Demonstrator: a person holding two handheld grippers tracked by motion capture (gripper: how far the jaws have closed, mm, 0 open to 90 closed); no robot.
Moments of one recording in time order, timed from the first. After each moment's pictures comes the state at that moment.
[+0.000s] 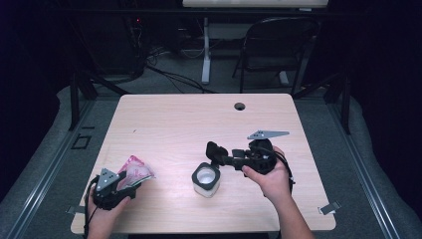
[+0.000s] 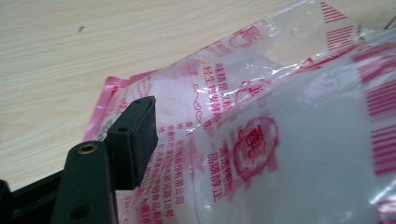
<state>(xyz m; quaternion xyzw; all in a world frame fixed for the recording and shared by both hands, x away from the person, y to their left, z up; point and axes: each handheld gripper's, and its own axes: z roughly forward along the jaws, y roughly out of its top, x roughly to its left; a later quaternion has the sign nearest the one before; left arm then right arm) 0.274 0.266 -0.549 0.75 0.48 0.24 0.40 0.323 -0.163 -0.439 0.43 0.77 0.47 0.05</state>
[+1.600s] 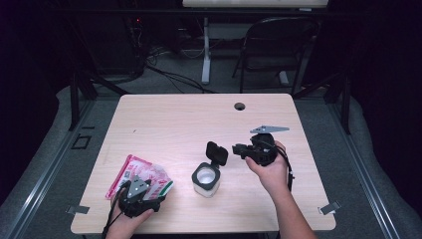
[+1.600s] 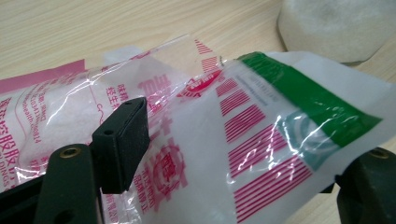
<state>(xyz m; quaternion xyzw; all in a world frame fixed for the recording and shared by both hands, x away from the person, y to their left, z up) 0.265 0.207 -0.561 0.81 0.40 0.19 0.38 0.351 -0.173 -0.456 0.47 0.76 0.44 0.09</state>
